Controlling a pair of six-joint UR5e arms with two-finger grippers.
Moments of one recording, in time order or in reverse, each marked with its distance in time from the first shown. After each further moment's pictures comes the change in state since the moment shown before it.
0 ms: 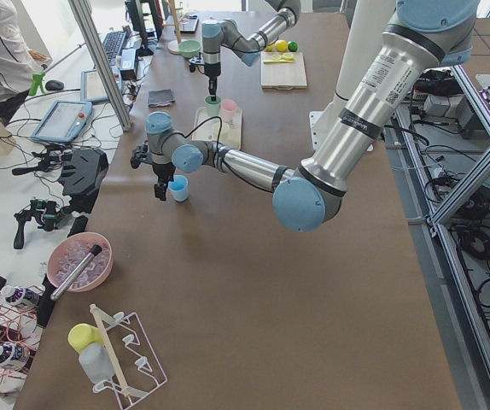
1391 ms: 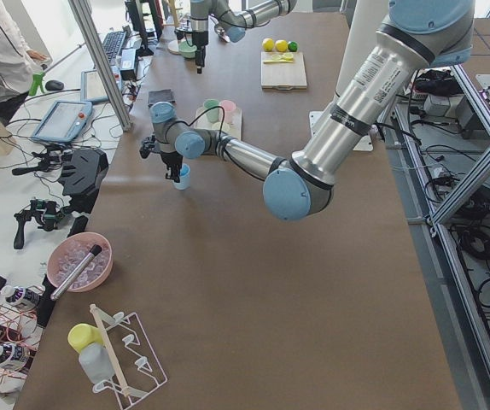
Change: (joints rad) left arm 0.068 -0.145 0.007 0.132 -0.033 -0.082; right arm 0.263 -0.132 0.096 -0.007 0.211 -0.169
